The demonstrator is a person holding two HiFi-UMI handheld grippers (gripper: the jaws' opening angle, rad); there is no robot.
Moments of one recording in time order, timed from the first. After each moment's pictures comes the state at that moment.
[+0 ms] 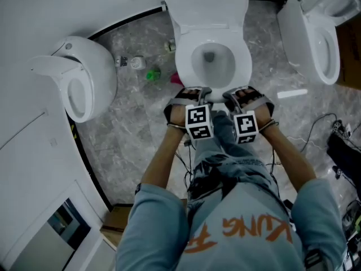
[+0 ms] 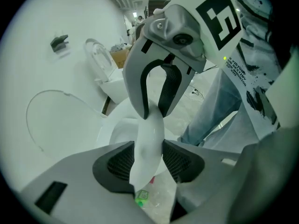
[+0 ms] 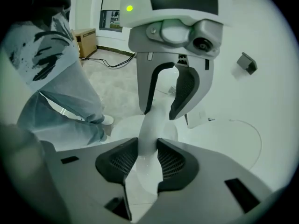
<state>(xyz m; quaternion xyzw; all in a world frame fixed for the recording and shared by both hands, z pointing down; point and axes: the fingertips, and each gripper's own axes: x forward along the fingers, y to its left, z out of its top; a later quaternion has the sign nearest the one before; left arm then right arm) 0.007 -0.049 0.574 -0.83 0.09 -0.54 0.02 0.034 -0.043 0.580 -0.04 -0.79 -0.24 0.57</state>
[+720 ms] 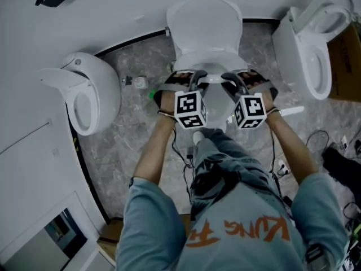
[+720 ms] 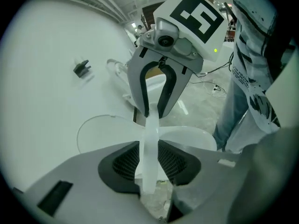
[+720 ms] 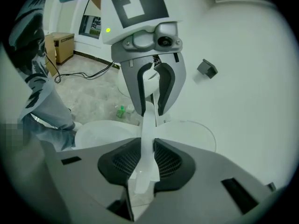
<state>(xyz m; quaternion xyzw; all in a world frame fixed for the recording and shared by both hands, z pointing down) -0.011 -0.190 0.454 -0.82 0.18 -0.52 0.15 0.022 -0.191 0.452 0.09 -0.82 -0.27 0.49</state>
